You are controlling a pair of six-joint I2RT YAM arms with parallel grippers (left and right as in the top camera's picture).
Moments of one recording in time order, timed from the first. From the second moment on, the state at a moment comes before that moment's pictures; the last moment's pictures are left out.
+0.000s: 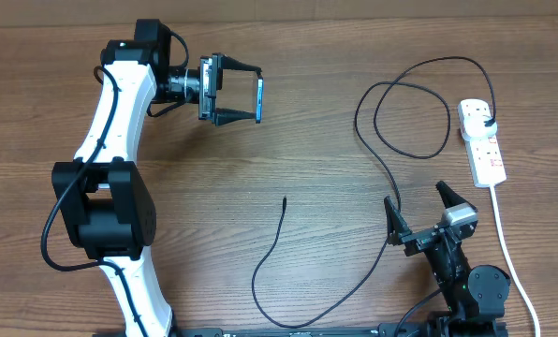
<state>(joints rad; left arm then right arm) -0.02 2.13 1.89 -1.21 1.38 -1.02 0.00 0.01 0.02 -0.01 -0.31 0.02</state>
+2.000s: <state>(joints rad) -0.02 2.13 1.89 -1.21 1.44 -1.06 0.00 0.01 0.02 -0.01 -0.31 0.02</state>
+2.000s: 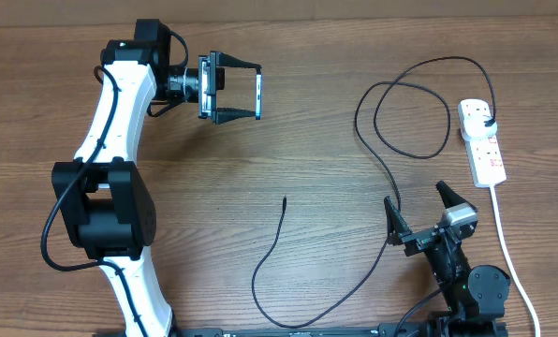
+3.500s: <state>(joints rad) -0.02 2.13 1.89 -1.21 1.43 -1.06 0.00 0.01 0.02 -0.01 -0.31 0.02</state>
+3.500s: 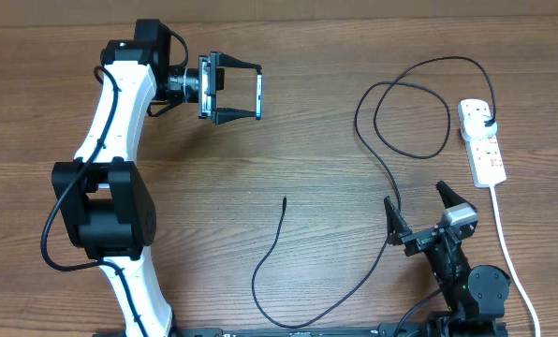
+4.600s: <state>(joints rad) -0.02 2.13 1.89 -1.21 1.37 -1.07 0.00 0.01 0.02 -0.01 -0.31 0.02</state>
